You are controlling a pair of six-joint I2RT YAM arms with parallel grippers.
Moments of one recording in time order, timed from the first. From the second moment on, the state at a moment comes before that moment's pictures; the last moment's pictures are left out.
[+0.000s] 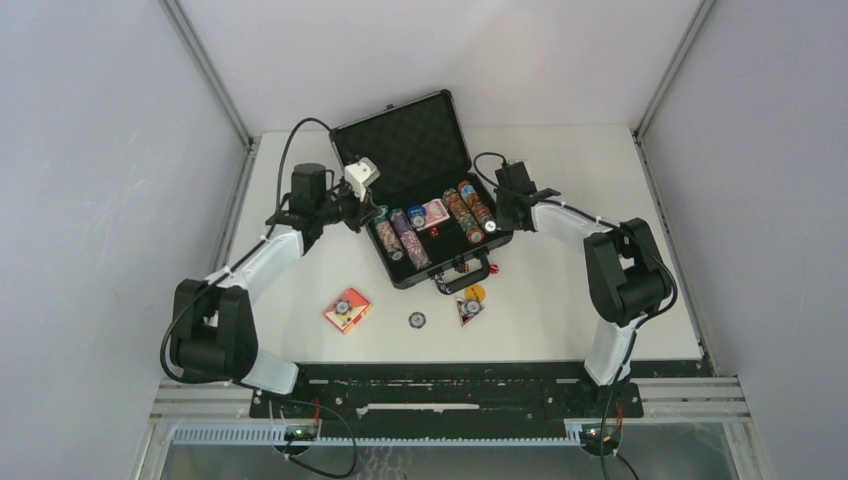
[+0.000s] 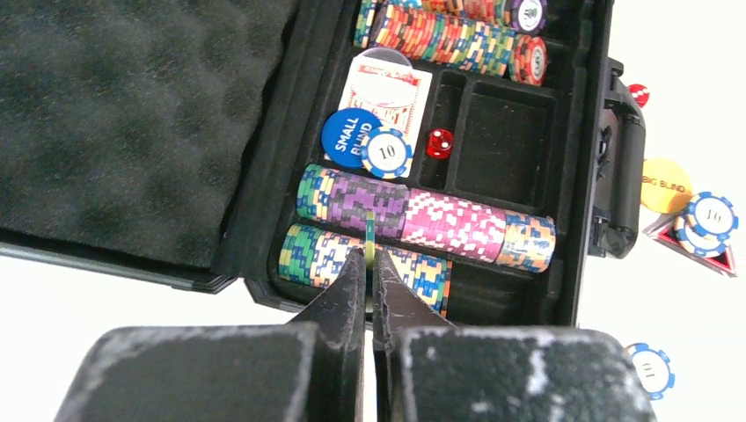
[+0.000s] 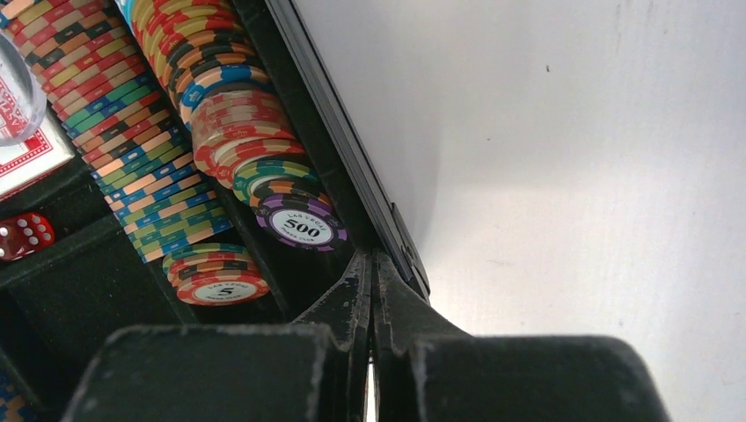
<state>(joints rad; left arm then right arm) -0.20 1.47 0.98 -0.07 0.61 0.34 0.38 1.83 1.22 -0.35 0.18 0.34</state>
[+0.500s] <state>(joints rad) -0.42 1.45 0.87 0.14 0.49 0.16 0.48 1.65 1.22 -0.30 0.13 0.31</state>
